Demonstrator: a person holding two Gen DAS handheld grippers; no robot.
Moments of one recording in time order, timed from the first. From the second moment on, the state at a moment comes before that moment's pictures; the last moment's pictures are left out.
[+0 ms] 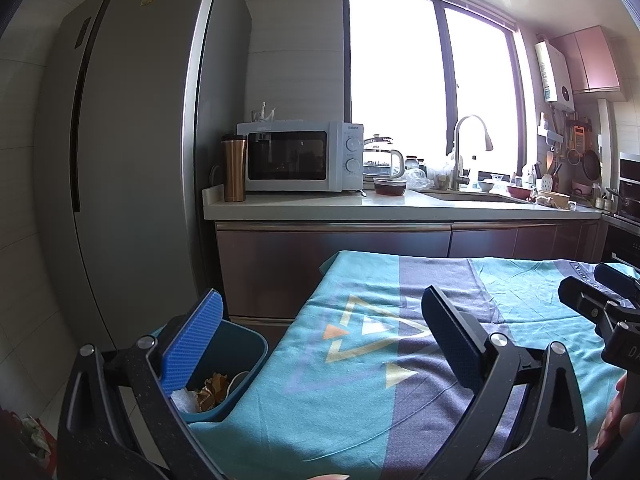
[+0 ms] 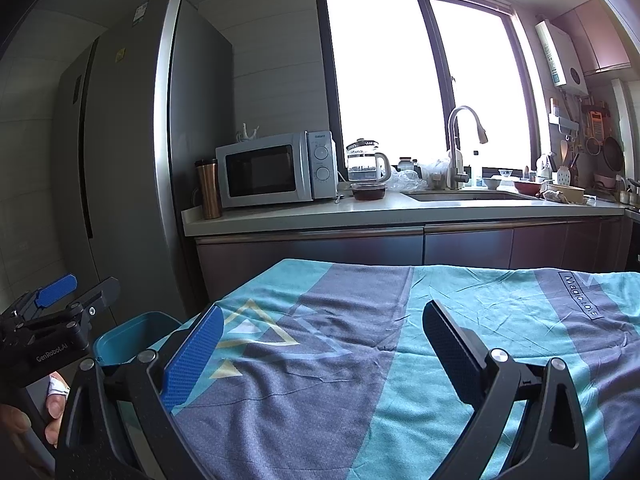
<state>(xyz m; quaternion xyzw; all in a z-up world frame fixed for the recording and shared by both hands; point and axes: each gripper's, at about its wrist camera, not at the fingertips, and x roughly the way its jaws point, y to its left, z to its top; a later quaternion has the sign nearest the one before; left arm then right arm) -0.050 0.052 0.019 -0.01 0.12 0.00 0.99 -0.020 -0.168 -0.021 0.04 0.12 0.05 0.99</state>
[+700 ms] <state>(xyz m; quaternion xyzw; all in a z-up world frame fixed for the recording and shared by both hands) -0.046 0.049 0.015 -0.01 0.12 0.00 0.99 -0.022 -0.170 -0.022 0.04 0.12 0.05 0.99</state>
